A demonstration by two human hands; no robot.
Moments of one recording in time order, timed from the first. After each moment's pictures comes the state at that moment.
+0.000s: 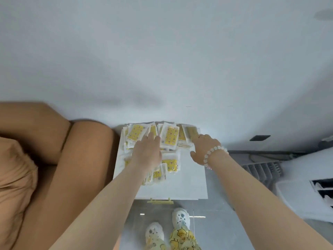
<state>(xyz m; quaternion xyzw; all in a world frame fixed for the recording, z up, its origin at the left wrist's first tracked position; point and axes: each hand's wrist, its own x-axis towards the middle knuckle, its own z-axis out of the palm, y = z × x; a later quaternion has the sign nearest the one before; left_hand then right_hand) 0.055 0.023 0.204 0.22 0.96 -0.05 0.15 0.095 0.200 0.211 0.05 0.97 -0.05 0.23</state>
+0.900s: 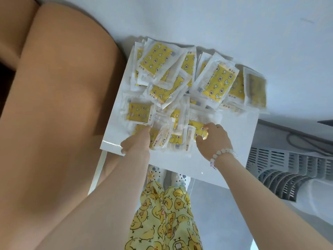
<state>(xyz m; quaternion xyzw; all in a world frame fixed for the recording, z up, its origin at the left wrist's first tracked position) 0.048 -0.053 -0.053 -0.68 0.57 0.41 0.21 0.056 0.123 -0.039 0.16 0.91 -0.23 0.32</state>
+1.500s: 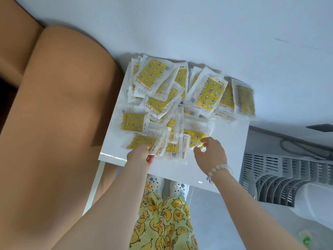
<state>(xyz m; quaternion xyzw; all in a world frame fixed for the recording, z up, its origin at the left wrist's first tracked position) 0.055 -0.043 -0.044 -0.67 0.41 0.57 0.22 0.076 0.125 -0.042 0.25 0.88 -0.31 0.28</state>
